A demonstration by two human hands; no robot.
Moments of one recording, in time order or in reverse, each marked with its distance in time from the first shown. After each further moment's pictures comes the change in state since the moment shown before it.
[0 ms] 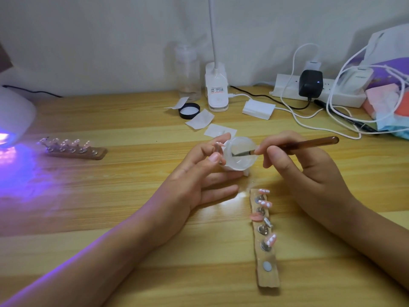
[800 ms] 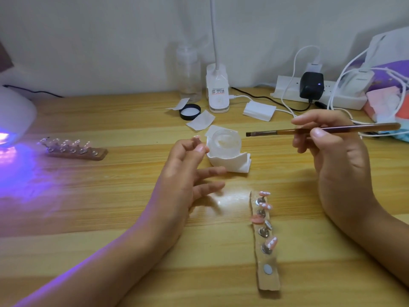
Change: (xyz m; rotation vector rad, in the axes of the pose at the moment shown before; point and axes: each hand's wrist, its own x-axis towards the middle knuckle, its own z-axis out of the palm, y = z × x) left_hand 0.003 -0.006 -0.002 0.027 0.327 0.057; right_hand 0.006 0.008 -0.011 0.306 0.297 0.075
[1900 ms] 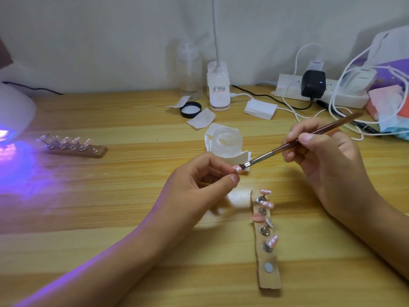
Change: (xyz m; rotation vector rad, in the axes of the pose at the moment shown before) left_hand -0.012 0.001 0.004 0.395 -0.177 0.094; right_hand 0.003 -0.002 -0.001 0.222 -0.119 0.235
